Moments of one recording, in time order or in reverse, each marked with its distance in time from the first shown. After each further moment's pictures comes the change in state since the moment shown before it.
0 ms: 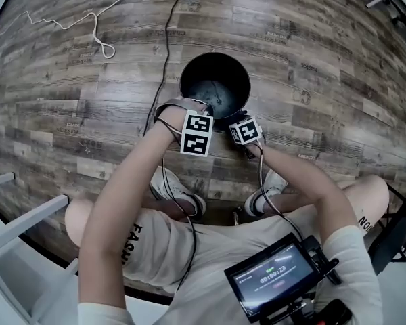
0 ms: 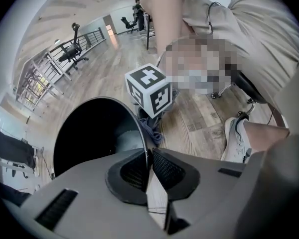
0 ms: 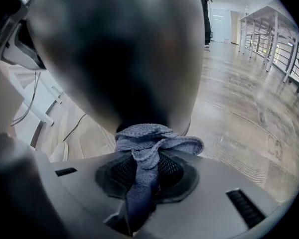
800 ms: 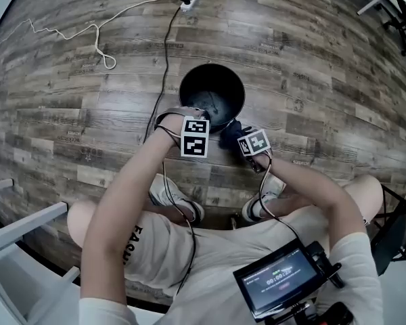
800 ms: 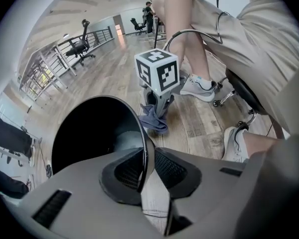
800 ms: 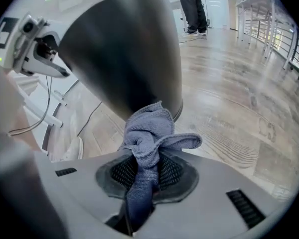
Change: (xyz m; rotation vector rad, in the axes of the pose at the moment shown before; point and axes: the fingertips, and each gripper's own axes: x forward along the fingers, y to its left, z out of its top) left arm -0.004 0.000 0.001 -0.090 -0.025 -0.012; right arm -0.049 -0.001 -0.033 0.067 0.101 0.059
